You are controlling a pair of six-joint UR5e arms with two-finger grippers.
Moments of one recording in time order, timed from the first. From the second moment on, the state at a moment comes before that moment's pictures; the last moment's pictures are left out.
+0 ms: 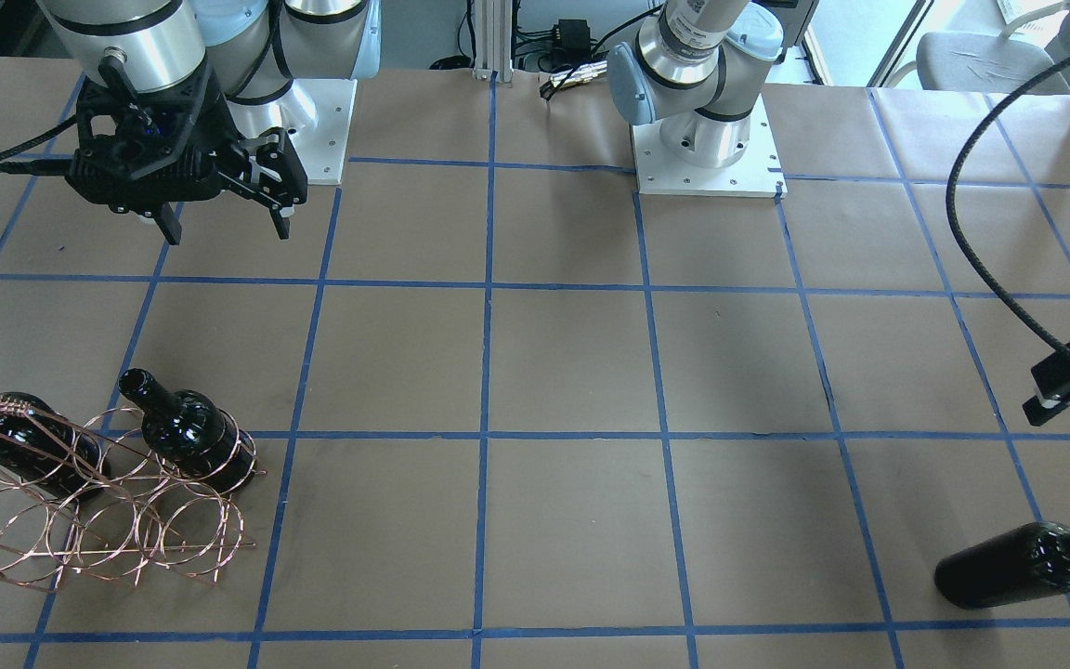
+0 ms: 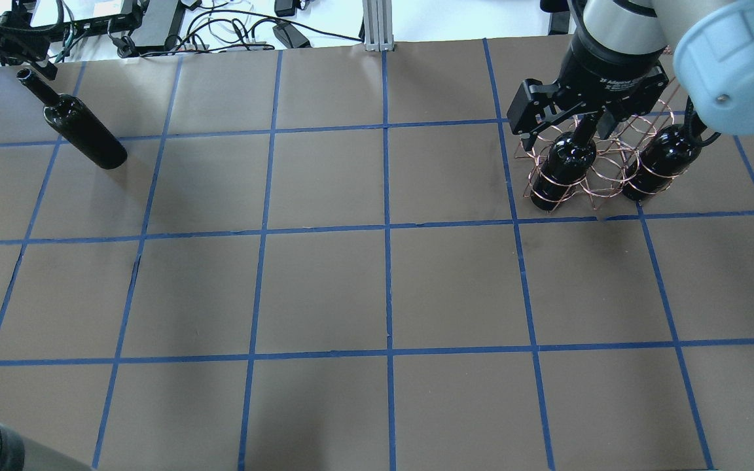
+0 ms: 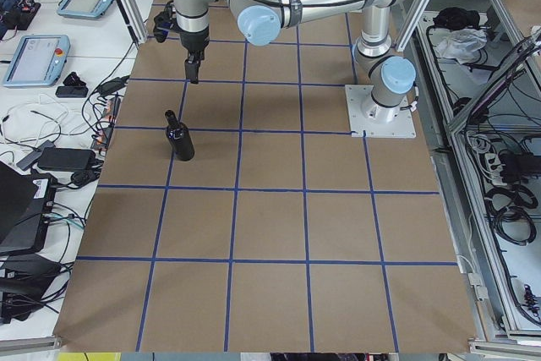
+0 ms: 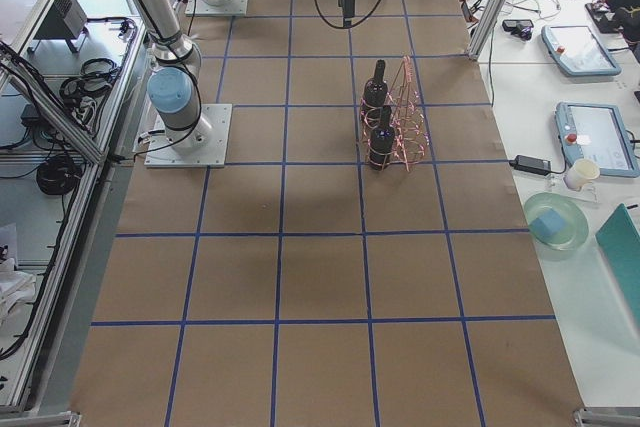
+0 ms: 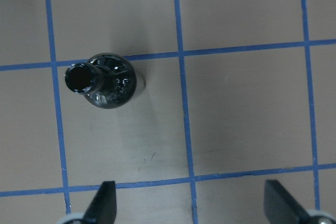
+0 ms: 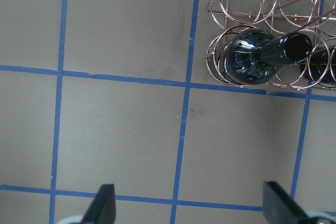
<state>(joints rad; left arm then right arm) -1.13 -1.94 -1.20 -1.47 1.50 0.50 1.61 -1.58 1.57 -1.62 -1.58 -0.06</state>
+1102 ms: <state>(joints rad) -1.09 -2.14 -1.12 -1.28 1.49 0.51 1.61 -1.58 1.57 -1.62 -1.59 -0.06</state>
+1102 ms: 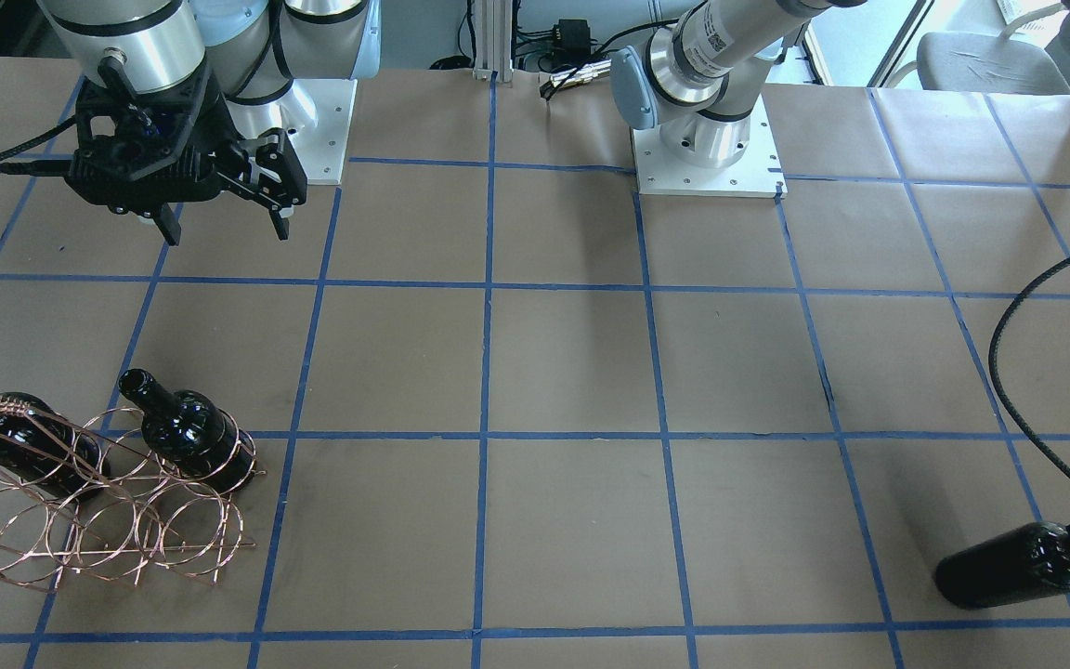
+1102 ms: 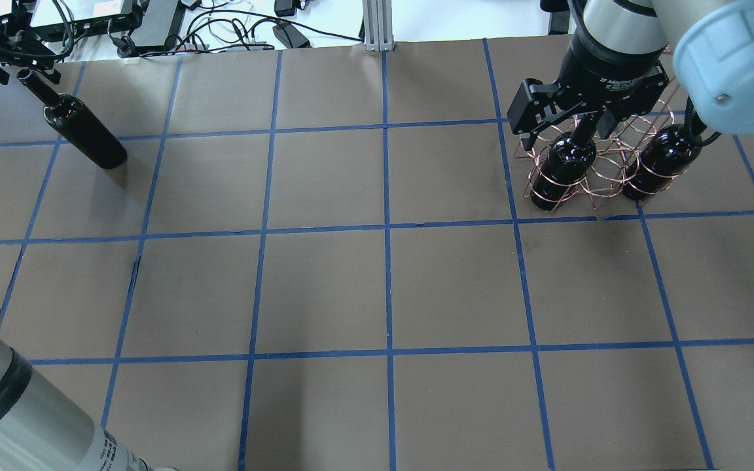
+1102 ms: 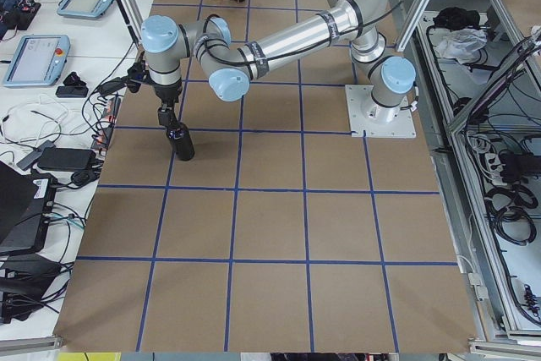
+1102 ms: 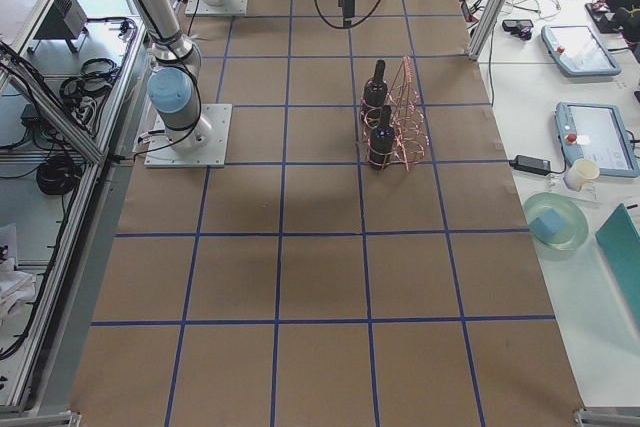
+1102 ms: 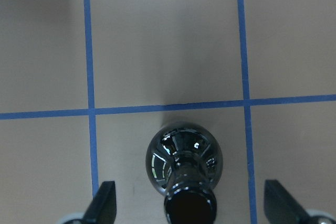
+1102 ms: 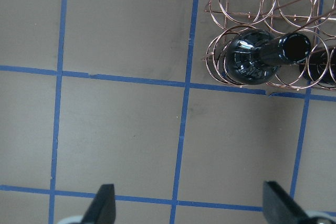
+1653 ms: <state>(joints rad) -1.09 -2.17 -1.13 -1.23 1.47 0.51 1.61 -1.58 1.57 -1.62 -1.59 -0.06</state>
